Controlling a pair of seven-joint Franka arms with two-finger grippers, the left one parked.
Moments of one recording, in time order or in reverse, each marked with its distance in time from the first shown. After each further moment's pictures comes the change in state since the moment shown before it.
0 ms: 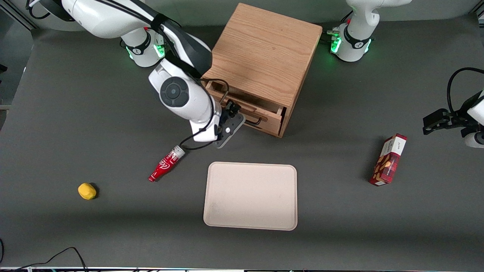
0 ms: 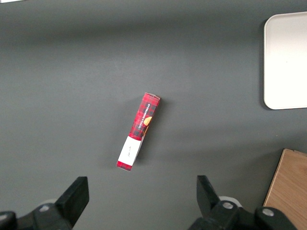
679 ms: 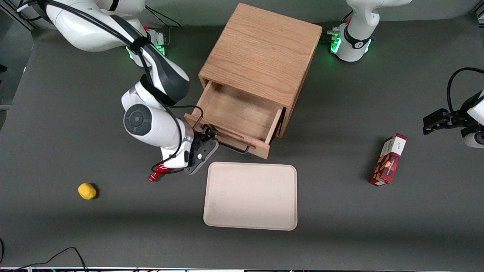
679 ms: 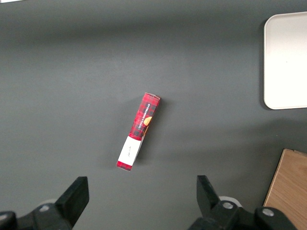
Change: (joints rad) arm -0.031 0.046 -0.125 0.095 0.000 0.005 -0.153
